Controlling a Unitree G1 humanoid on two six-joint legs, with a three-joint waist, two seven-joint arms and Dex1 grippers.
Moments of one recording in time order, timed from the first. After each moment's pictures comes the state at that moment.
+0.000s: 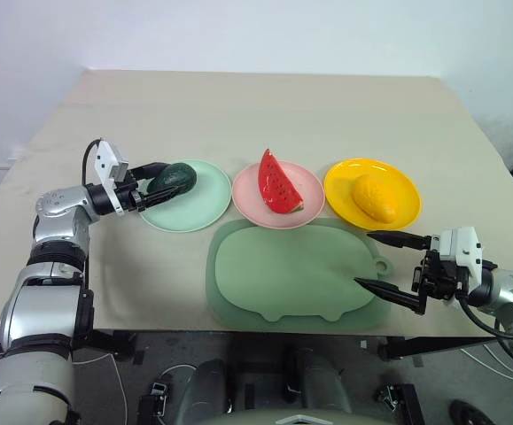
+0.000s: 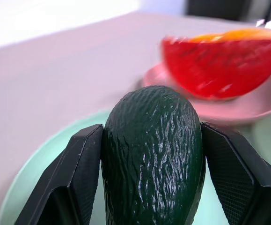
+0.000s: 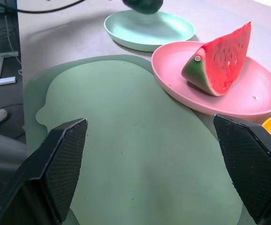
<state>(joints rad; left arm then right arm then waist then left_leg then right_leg) -0.89 0.64 0.02 1.19 -0.37 -0.30 -1.29 0.09 -0.78 -0.28 -0.29 0.57 0.18 1.15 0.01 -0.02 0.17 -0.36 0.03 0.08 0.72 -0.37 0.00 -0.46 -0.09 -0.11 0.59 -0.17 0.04</state>
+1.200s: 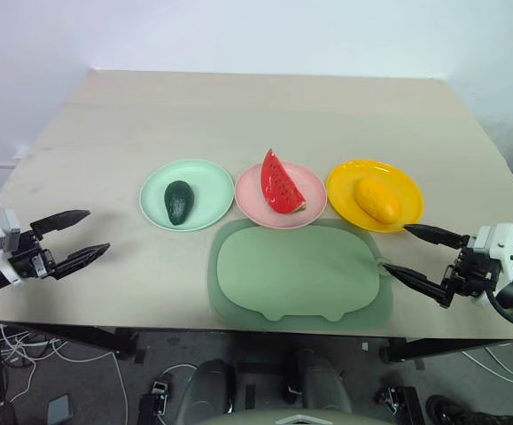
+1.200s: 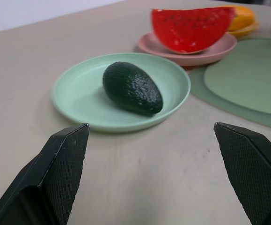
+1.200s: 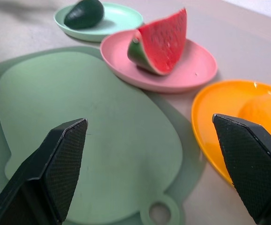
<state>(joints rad) -0.11 0.83 0.51 0.44 -0.55 -0.09 -1.42 0.15 -0.77 -0.45 -0.16 0.56 0.16 1.12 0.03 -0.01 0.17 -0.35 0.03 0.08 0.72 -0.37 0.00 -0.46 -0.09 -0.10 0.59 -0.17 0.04</state>
